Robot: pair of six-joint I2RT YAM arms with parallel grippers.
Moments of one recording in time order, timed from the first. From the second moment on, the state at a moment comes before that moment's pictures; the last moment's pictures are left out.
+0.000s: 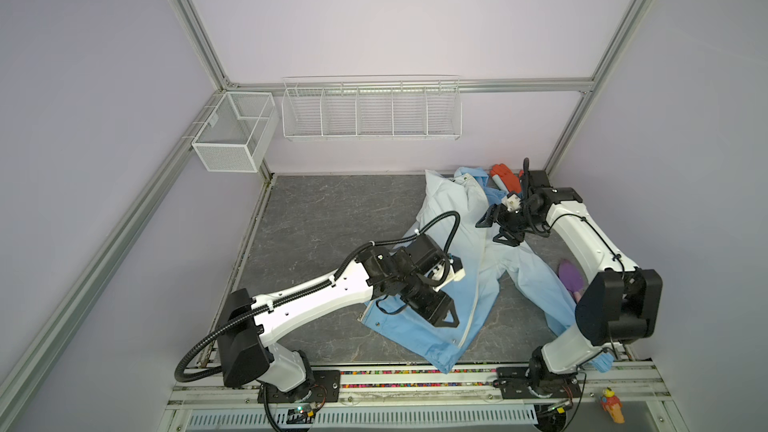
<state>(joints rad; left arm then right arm) -1.12 1.48 1.25 -0.86 0.55 -0.43 0.07 1.61 1.42 -1.06 -0.50 0.53</state>
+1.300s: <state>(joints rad) -1.06 1.28 0.44 -0.02 0.34 -1.62 0.33 1.32 0.77 -0.89 -0.58 0.70</state>
